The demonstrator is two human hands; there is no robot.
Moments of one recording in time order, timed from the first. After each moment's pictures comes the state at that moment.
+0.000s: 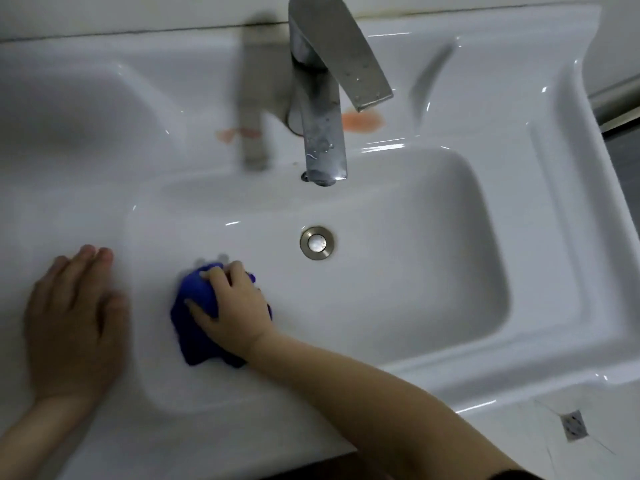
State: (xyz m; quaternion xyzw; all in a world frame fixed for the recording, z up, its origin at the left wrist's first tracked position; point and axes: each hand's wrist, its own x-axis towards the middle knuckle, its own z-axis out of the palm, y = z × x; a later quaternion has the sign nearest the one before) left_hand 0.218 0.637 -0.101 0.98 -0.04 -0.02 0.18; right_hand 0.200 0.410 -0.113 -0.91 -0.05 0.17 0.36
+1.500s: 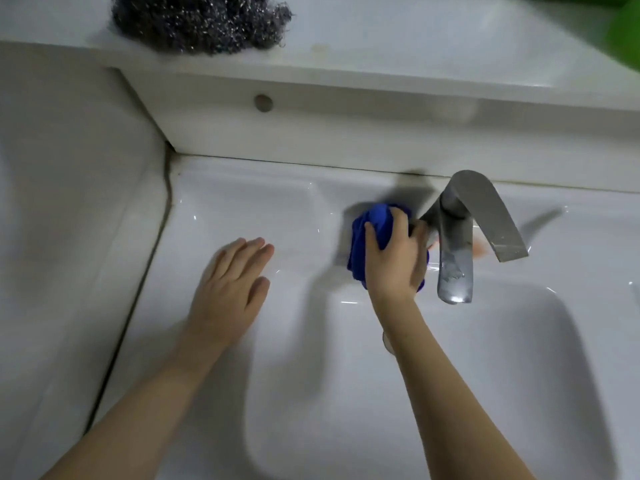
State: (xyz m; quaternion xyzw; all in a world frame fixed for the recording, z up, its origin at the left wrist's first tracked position) left_hand 0.311 0.620 -0.071 0.98 -0.14 0.10 0.10; right_hand 0.364 0.368 -0.022 -0.93 0.19 -0.11 0.30
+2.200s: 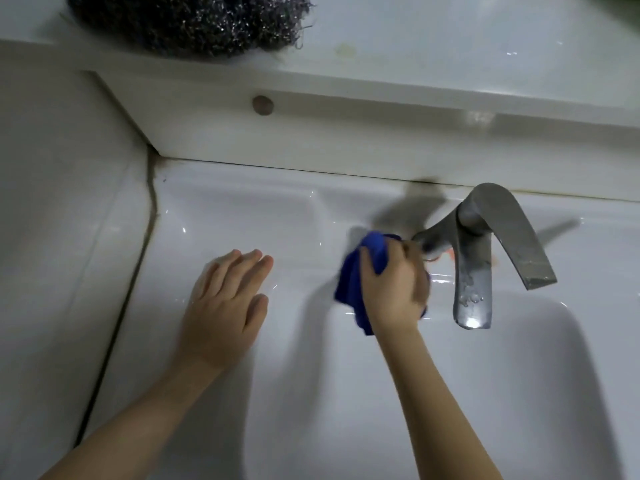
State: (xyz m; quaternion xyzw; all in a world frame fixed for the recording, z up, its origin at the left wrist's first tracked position) left_hand 0.314 0.622 -0.078 0.98 -0.14 0.12 0.11; right_hand 0.361 0.377 -0.042 -0.95 0.18 -0.09 0.22
